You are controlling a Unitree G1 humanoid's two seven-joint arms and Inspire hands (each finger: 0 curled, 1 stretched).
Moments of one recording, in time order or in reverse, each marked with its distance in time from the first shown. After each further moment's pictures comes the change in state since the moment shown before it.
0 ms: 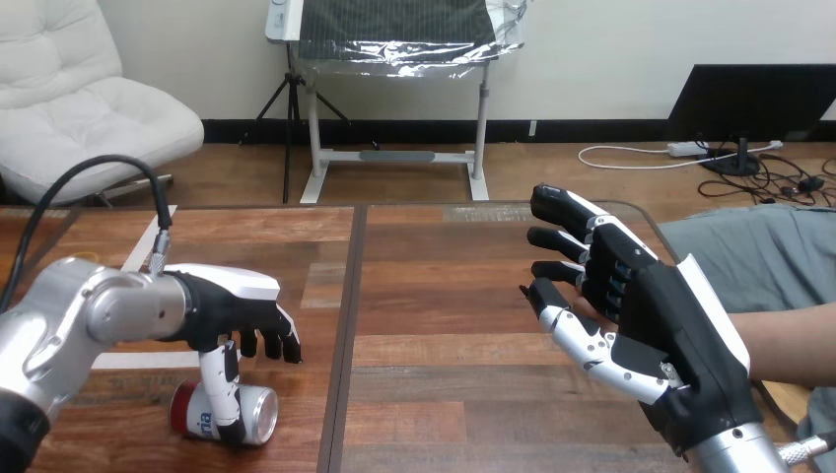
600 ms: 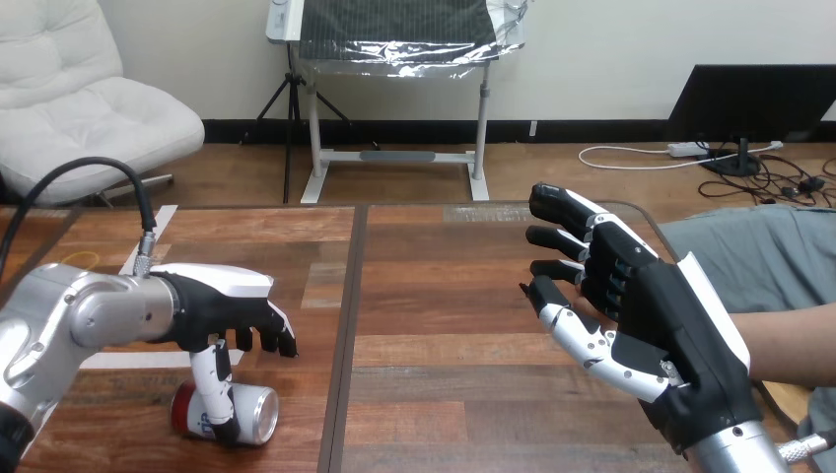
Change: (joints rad) left arm 0.029 0.029 0.016 -0.025 -0.029 -0.003 0.023; right arm -0.004 0.000 0.000 0.000 0.004 0.000 0.000
